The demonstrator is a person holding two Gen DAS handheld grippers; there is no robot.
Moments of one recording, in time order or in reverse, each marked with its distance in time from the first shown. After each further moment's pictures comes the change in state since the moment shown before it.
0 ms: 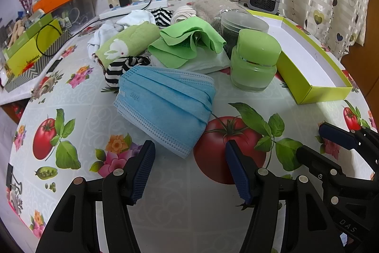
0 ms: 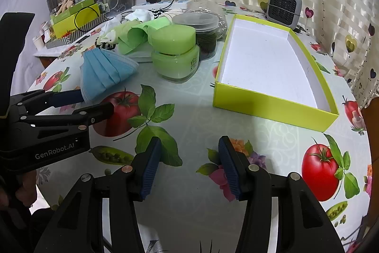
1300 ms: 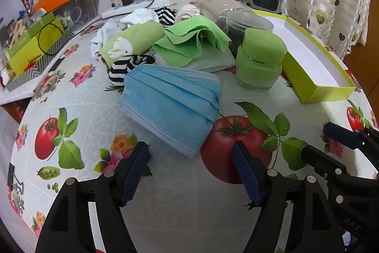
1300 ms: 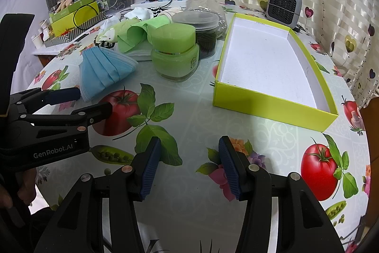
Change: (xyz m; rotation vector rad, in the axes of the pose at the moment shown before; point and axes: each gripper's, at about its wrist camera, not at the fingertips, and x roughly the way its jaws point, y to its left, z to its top) left arm 0.003 0.006 0.001 -0.007 0.003 0.011; right arm 0.001 0.001 0.001 -0.005 0.008 -0.007
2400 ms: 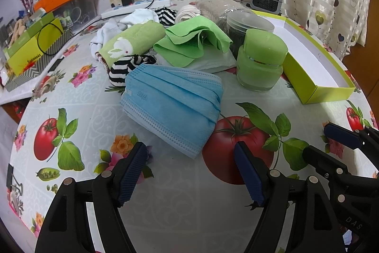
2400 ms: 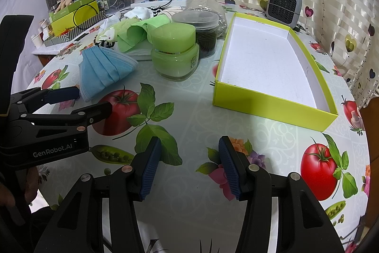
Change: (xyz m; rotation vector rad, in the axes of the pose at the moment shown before) left arm 0.000 0.000 0.000 0.002 -0.001 -0.002; right arm 0.000 0.000 0.000 -0.001 0.003 -0.001
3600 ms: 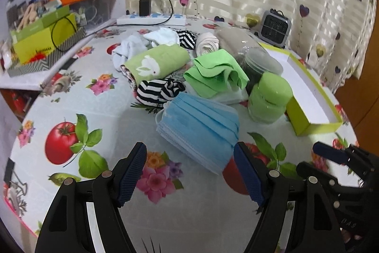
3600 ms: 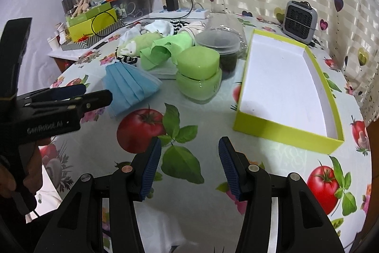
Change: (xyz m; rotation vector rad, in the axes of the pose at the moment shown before) left arm -0.027 0.040 0.014 -0.138 -0.096 -0.076; right arm -0.014 0.011 0.019 -0.045 -0.036 0.091
